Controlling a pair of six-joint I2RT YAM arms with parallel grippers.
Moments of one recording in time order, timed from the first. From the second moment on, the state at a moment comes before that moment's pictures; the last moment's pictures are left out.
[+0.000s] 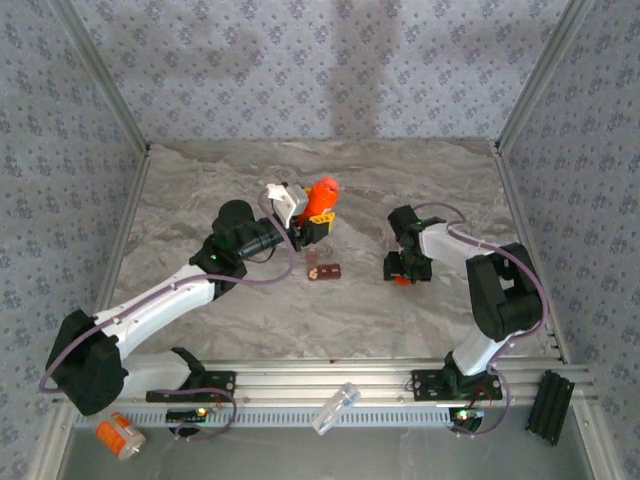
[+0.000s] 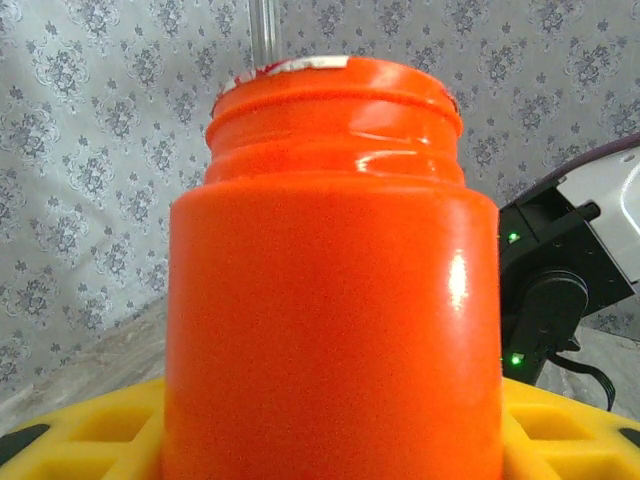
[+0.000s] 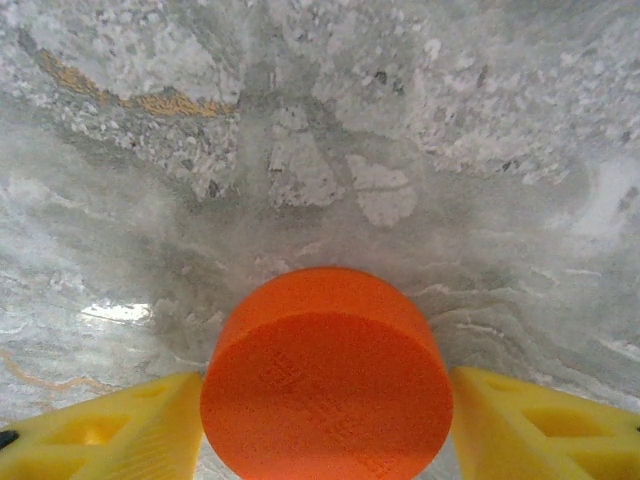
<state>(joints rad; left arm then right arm) -0.71 1.22 0.83 0.42 0.35 -0.01 0.35 1.65 0.95 -0.76 0.03 0.37</state>
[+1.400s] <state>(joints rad) -0.78 1.35 0.75 0.48 0.33 0.15 0.35 1.48 1.54 -0.99 -0.22 0.27</state>
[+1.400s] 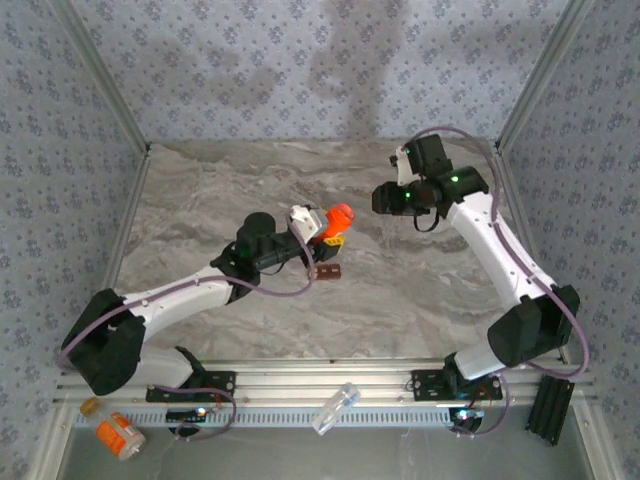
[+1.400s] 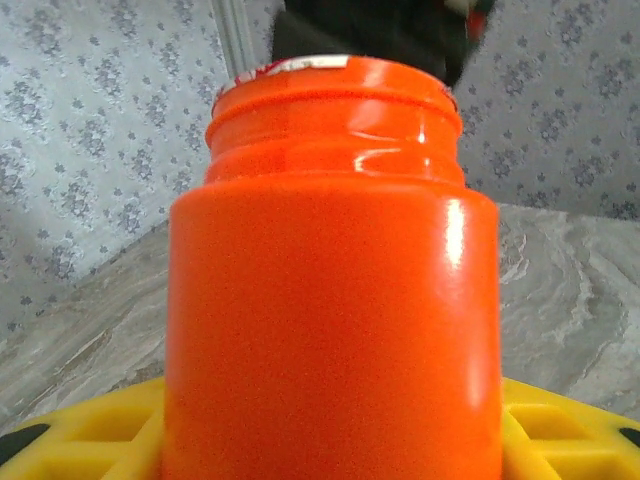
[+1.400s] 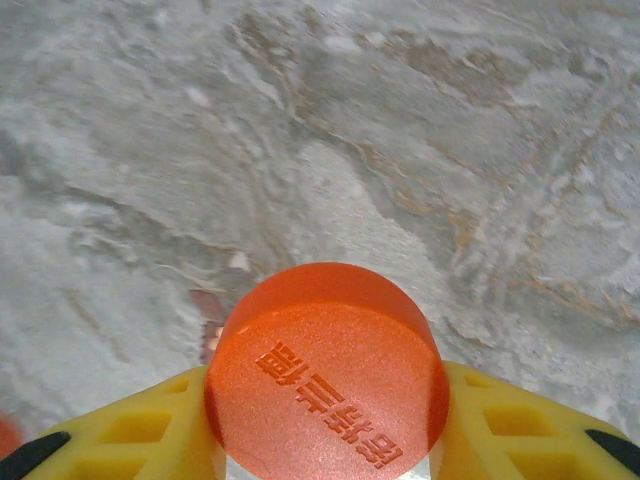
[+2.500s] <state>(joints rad) -0.71 1.51 0.81 0.57 0.65 0.22 0.29 1.51 1.71 -1.23 -0.67 0.00</state>
